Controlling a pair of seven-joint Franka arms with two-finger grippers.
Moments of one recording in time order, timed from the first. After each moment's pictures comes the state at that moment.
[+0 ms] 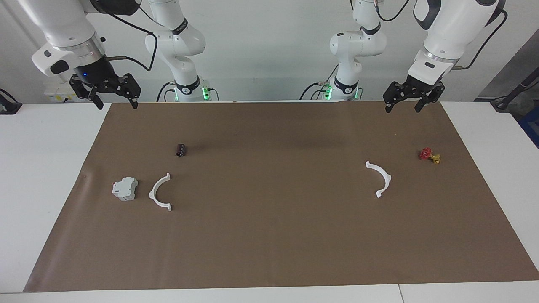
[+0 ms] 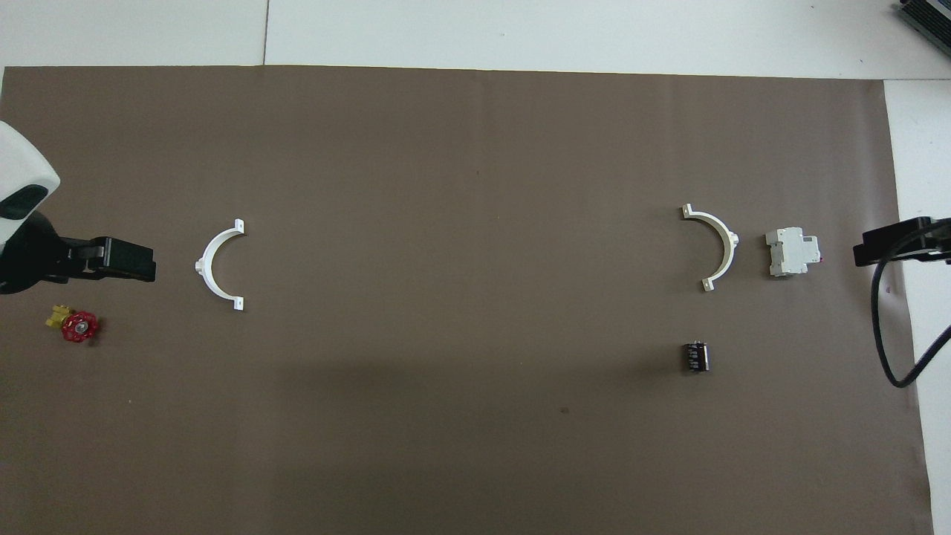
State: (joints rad) left arm -0.04 -0.11 -0.07 -1.73 -0.02 1.61 -0.06; right arm 0.06 -0.03 -0.11 -1.55 -0.02 1.50 -0.05
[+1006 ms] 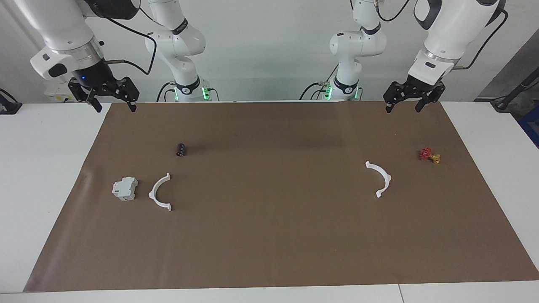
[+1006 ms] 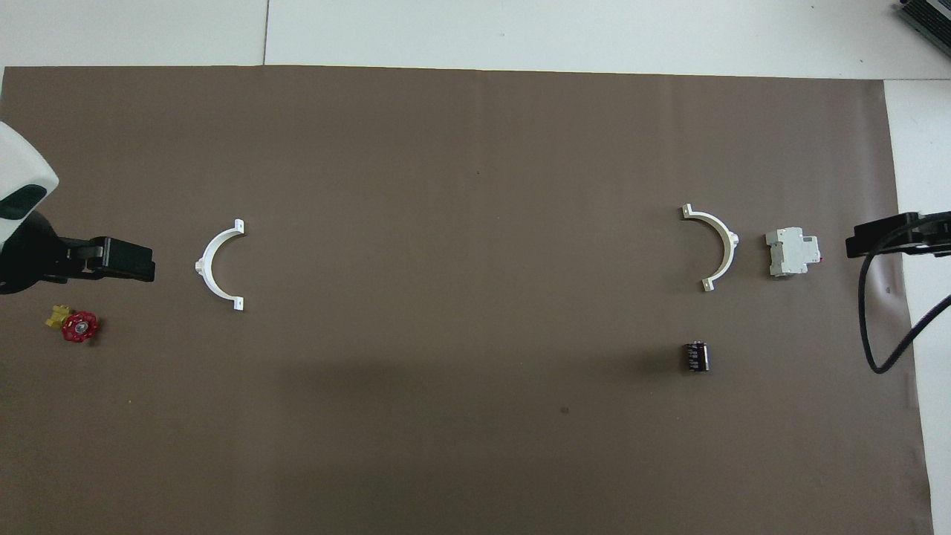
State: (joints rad) left arm -0.04 -0.11 -0.07 -1.73 -0.02 1.61 -0.06; right arm 0.06 -0.04 -0.12 -1.63 -0.01 1.62 -0.06
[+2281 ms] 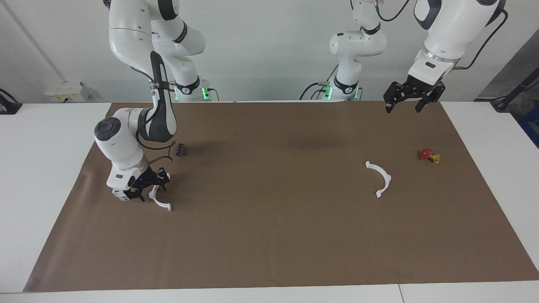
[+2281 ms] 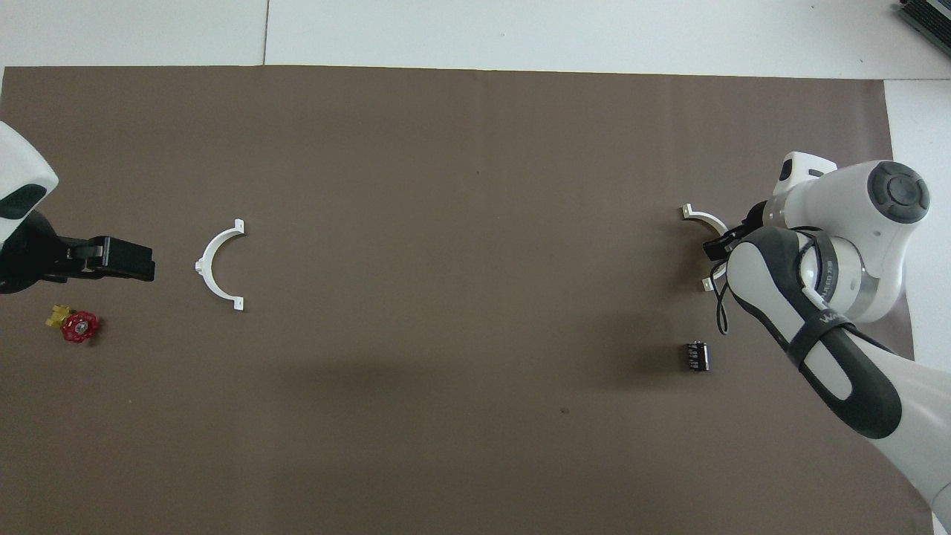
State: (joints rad) left arm -0.04 -0.11 -0.07 -1.73 -0.02 1.61 -0.06; right arm 0.05 0.36 -0.12 -1.98 0.10 2.41 -0.64
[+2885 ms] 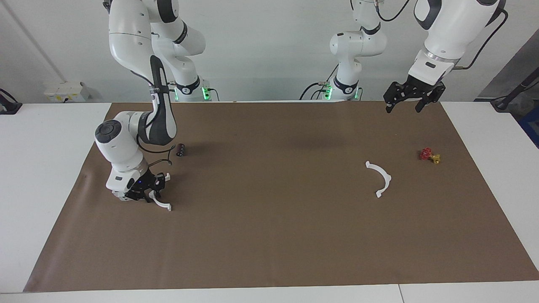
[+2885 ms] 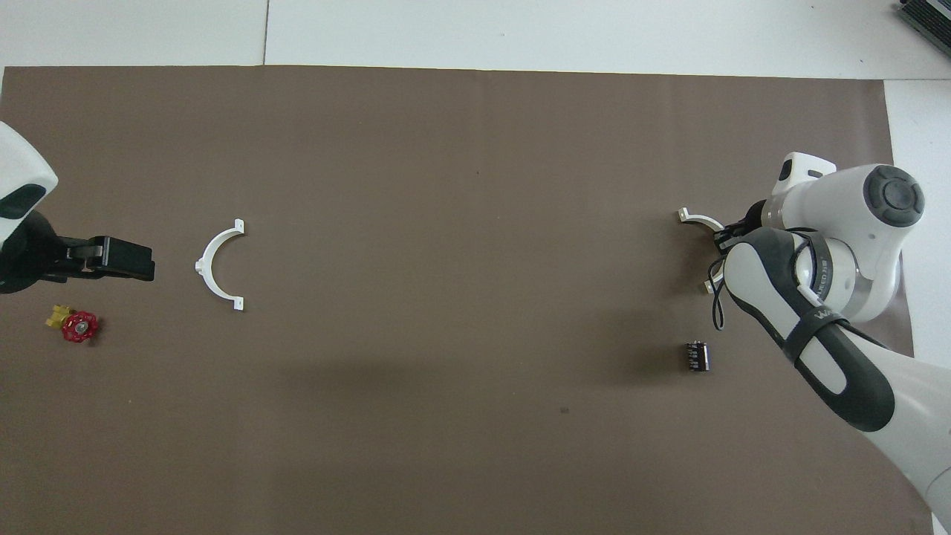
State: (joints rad) left arm -0.04 -0.11 -0.07 -1.73 -0.02 1.61 -0.06; right arm 0.04 0.38 -0.11 -1.96 0.10 2.44 -0.62
